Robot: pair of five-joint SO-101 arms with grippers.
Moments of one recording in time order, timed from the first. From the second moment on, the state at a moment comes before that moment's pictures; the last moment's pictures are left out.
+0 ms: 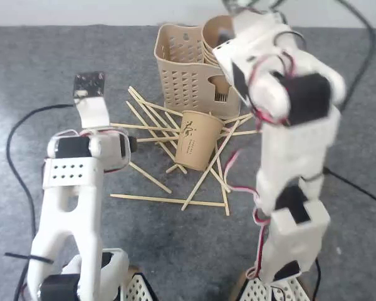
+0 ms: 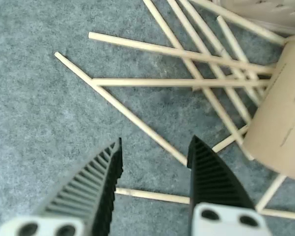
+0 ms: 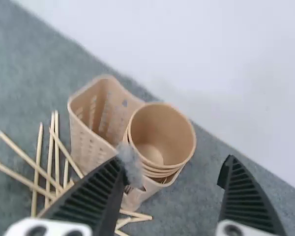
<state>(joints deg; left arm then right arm) -9.4 -27.4 38.5 67.7 7.9 -19.5 15.1 -79.4 100.5 16.7</state>
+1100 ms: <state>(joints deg) 11.0 1.7 -0.9 79.8 27.8 -11.9 -60.5 52.5 82.9 25.8</state>
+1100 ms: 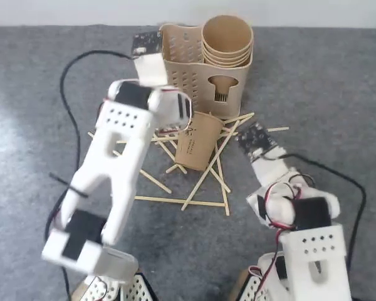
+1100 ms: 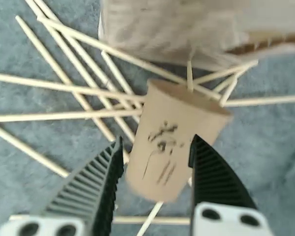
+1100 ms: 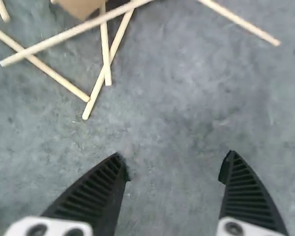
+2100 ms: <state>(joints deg) 16.6 19.6 -16.0 79.8 44.6 -15.8 -60.8 66.7 71.6 28.8</state>
